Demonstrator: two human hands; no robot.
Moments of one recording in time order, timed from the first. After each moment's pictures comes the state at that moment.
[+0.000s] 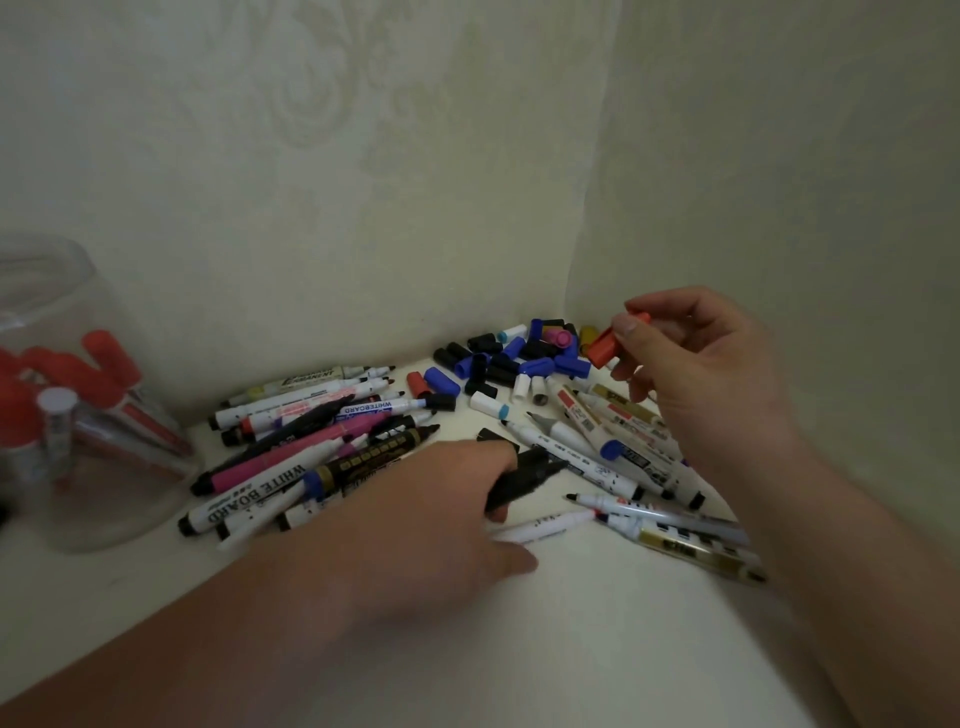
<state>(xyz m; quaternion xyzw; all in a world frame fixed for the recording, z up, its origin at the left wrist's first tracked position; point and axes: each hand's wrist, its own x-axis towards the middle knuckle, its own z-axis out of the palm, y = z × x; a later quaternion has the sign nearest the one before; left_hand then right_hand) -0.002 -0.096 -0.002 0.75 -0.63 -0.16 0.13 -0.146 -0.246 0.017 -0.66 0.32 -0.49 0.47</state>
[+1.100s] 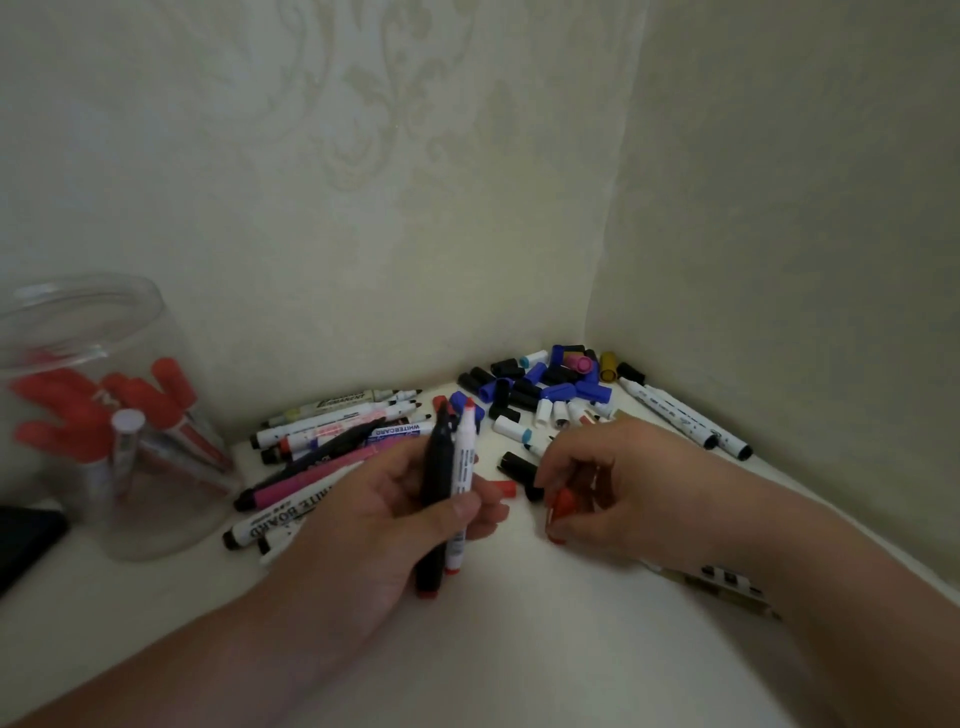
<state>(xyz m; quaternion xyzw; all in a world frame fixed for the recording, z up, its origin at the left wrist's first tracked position) 0.023 -0.060 -0.027 0.58 -0.35 -0.39 0.63 -0.143 -0.221 0.016 -0.94 0.22 -0.06 0.23</state>
